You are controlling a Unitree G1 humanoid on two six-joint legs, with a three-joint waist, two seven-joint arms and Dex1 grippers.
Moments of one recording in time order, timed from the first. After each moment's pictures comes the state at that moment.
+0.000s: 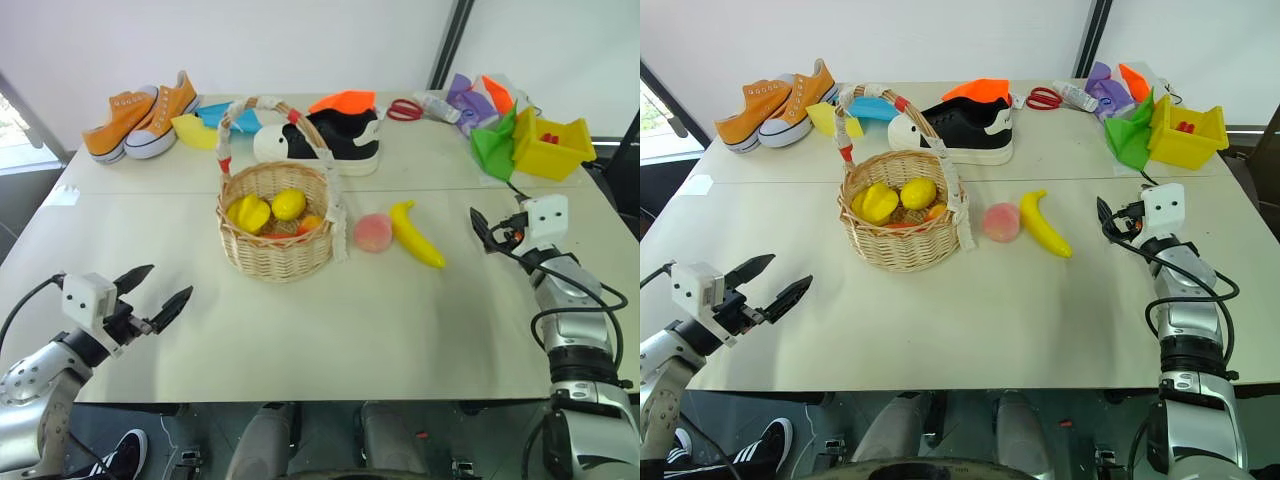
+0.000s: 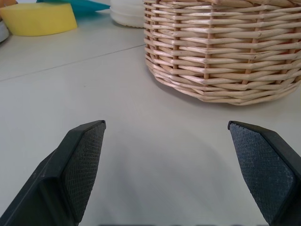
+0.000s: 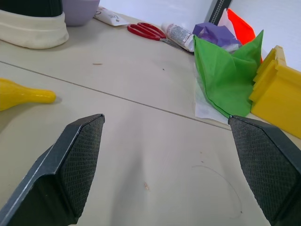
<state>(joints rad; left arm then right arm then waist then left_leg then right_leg) 0.23 0.59 0.42 -0.19 -0.50 0.15 -0.76 -0.40 -0.57 -0.26 0.47 0.18 -0.09 0.43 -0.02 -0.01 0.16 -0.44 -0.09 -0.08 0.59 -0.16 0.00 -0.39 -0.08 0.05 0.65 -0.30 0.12</state>
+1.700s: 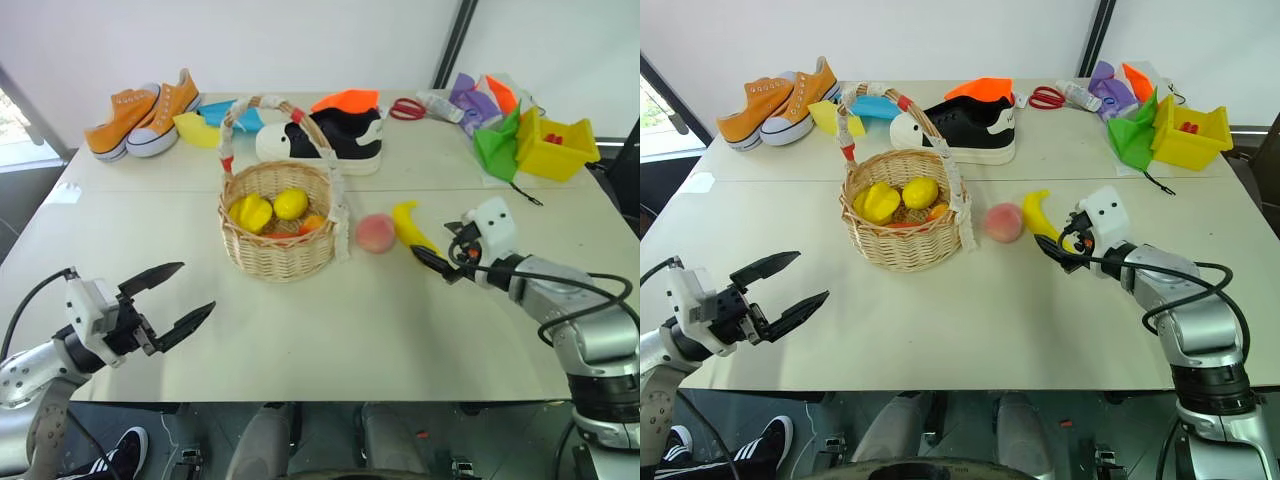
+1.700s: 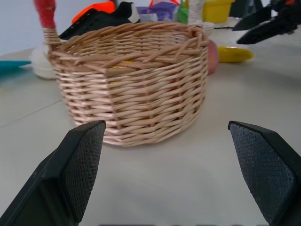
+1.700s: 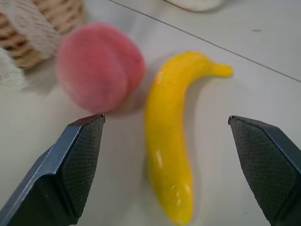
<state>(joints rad) 0.27 0.63 0.41 -0.32 -0.60 0.06 -1.00 -0.28 -0.68 -0.08 -0.28 0.39 0.80 0.49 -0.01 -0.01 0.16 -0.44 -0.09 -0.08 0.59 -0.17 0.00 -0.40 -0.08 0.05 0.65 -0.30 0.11</state>
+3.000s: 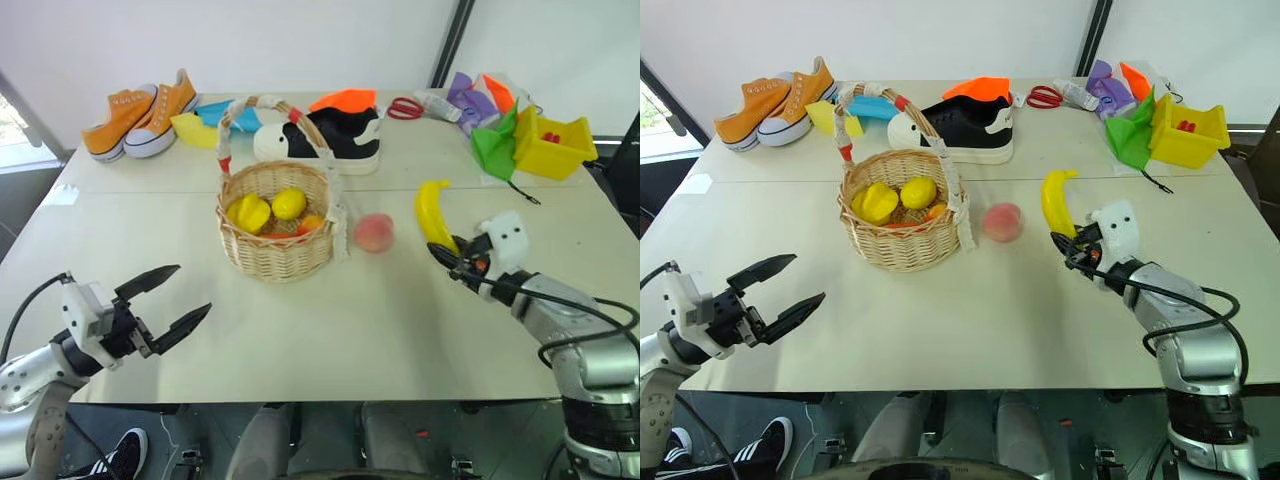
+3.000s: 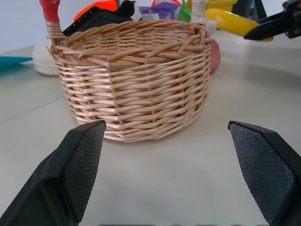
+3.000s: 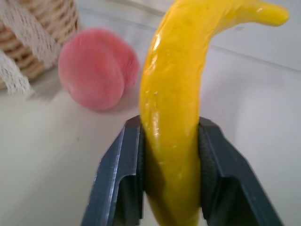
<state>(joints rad) 0.26 0.62 0.41 -0.26 -0.60 0.03 -1.02 -0.11 -0.57 -0.27 -0.39 0.45 0.67 0.55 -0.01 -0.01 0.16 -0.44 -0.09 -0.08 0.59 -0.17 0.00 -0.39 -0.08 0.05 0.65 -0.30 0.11</state>
